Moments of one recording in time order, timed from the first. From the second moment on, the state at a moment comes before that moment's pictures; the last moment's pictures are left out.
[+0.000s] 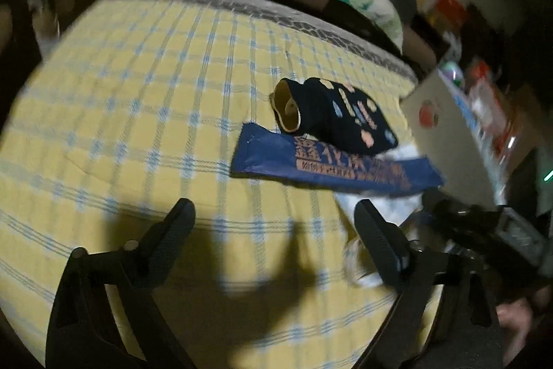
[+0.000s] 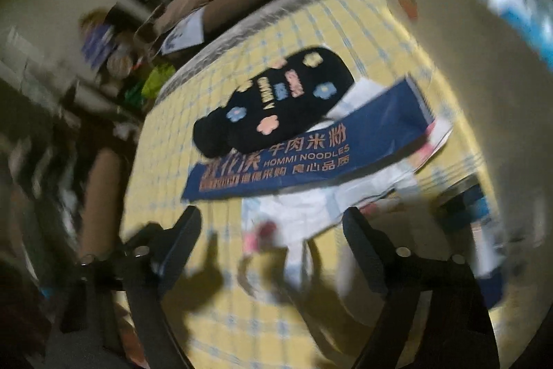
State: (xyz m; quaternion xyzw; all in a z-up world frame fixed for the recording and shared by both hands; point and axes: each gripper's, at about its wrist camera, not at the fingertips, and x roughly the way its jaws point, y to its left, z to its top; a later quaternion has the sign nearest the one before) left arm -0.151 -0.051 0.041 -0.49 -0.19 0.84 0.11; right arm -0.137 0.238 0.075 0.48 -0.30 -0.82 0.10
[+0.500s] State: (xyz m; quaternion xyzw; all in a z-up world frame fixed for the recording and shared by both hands) left arm -0.176 -0.054 -0.003 -0.49 -0.36 0.79 0.10; right arm -0.171 0.258 0.052 0.45 -0.36 -0.82 0.00
